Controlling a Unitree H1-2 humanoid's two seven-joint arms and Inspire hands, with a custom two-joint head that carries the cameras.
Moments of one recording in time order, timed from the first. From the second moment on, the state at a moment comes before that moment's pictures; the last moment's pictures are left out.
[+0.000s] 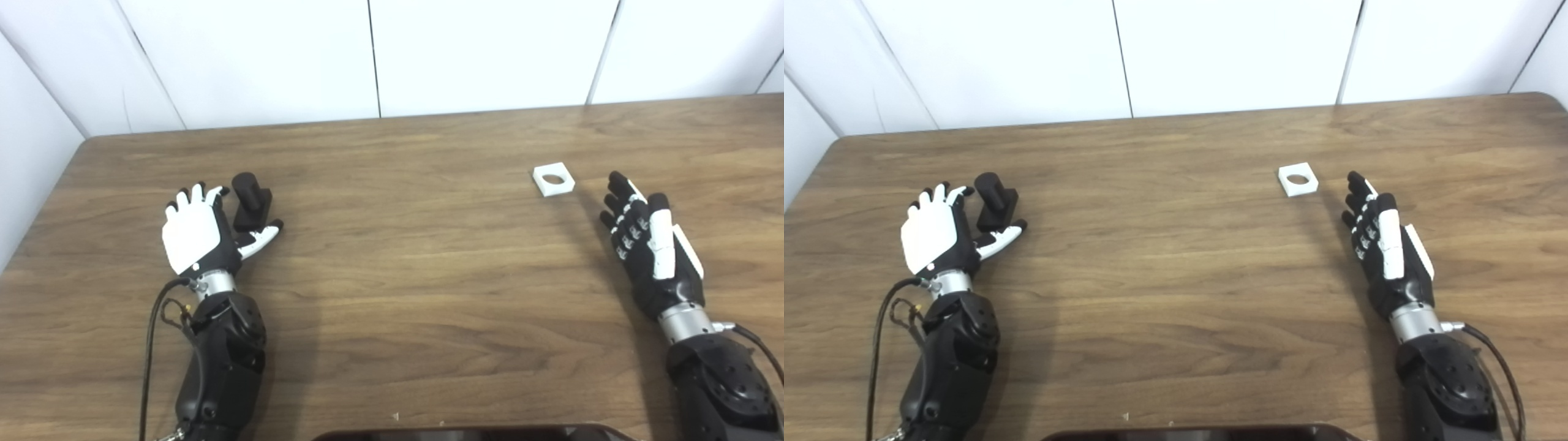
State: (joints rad) left arm -0.25 0.17 -0.06 0.20 0.93 0.46 0.28; right arm -0.03 -0.20 -0.17 -0.08 0.25 0.10 0.16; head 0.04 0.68
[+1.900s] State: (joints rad) left arm -0.27 0.16 -0.09 0.19 0.83 0.42 0.41; right arm -0.02 -0.22 -0.17 -0.08 0.26 0.10 0.17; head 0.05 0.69
